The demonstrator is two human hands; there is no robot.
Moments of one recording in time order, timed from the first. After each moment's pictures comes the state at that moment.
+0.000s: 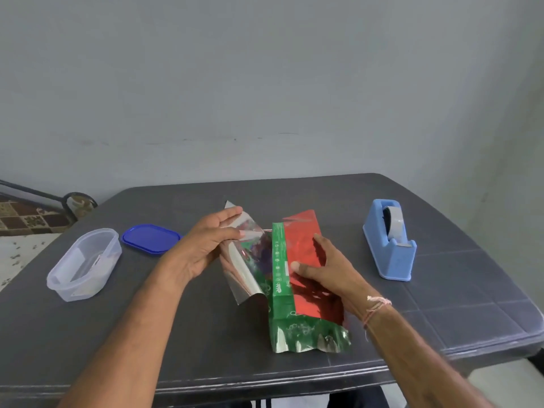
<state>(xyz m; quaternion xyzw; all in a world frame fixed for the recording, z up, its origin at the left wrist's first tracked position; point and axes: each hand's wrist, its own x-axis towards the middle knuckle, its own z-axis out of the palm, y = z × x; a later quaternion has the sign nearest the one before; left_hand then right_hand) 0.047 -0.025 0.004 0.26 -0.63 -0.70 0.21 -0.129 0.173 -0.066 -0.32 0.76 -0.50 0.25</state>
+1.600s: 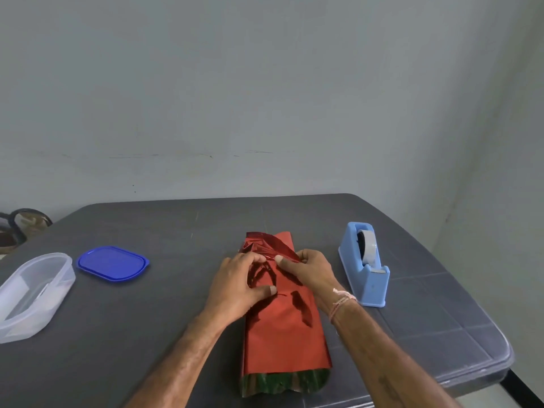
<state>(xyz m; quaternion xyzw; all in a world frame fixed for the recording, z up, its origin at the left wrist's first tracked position) -0.016 0.031 -0.049 0.24 -0.90 -0.29 0.23 -0.164 0.143 -0.047 -0.21 0.79 -0.54 0.22</state>
